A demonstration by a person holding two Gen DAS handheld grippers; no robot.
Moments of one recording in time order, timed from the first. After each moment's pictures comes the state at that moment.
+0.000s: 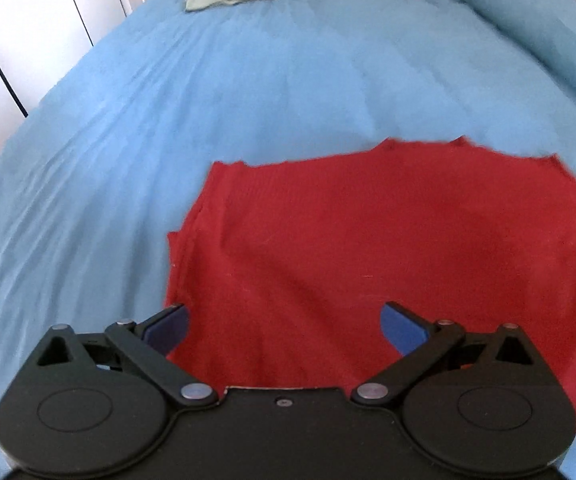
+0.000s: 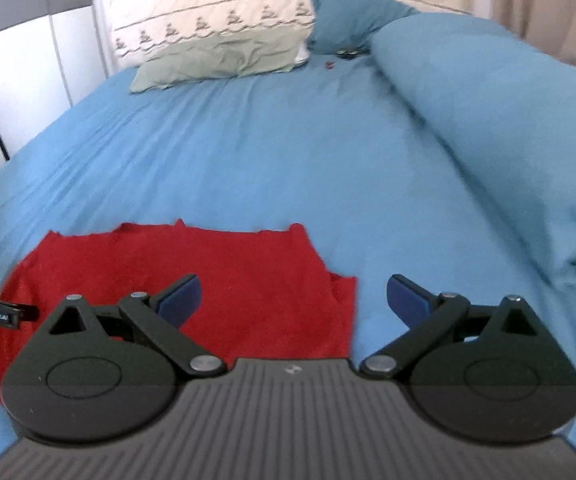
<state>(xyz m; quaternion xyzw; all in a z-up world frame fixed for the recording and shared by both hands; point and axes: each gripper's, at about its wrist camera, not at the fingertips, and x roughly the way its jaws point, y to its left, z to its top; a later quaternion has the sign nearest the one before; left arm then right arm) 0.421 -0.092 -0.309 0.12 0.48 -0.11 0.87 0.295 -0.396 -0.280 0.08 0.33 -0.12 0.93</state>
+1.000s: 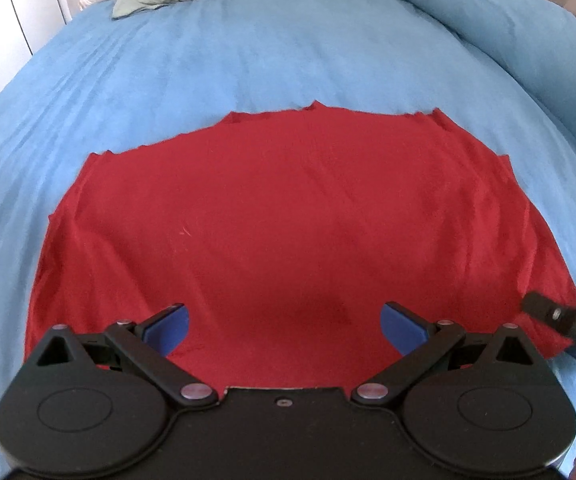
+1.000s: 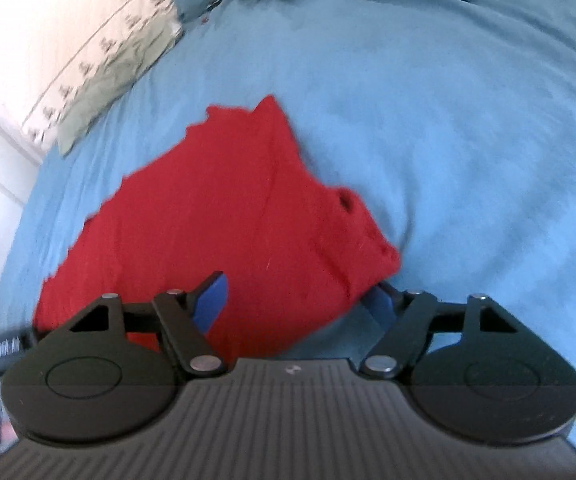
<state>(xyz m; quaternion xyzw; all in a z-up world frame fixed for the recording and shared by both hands) 0.362 -0.178 -0.327 0.12 0.48 -0.18 0.85 0.217 -0.398 -0.400 0.37 0.33 -0.22 0.84</state>
